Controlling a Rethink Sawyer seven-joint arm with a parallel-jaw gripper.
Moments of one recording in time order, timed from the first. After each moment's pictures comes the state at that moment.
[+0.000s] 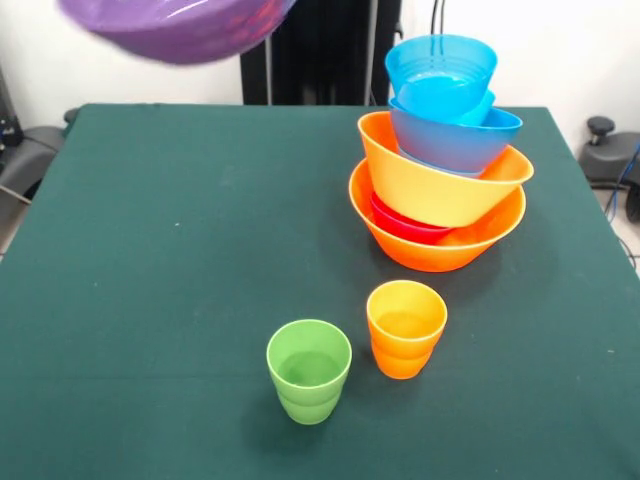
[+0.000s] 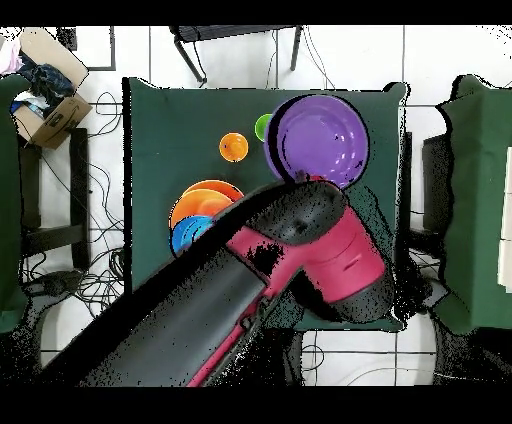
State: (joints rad) arm 0.31 -0.34 -1.11 1.24 -1.49 -1.06 2.68
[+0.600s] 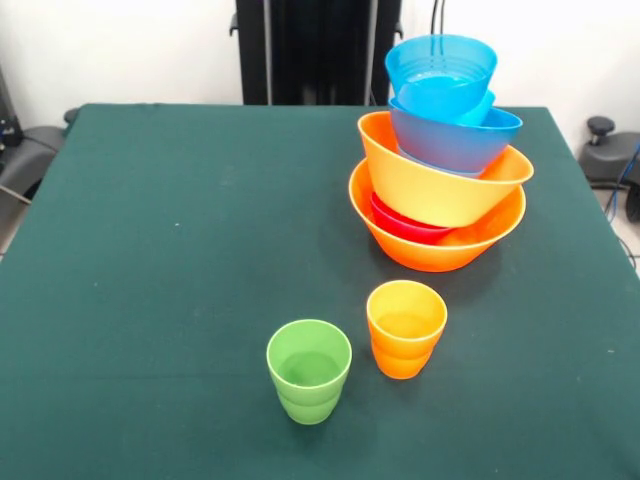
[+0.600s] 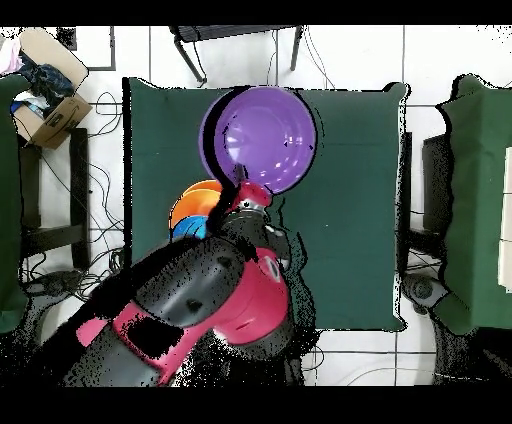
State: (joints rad) arm 0.55 -0.42 -1.11 1.38 -1.27 -0.81 2.68
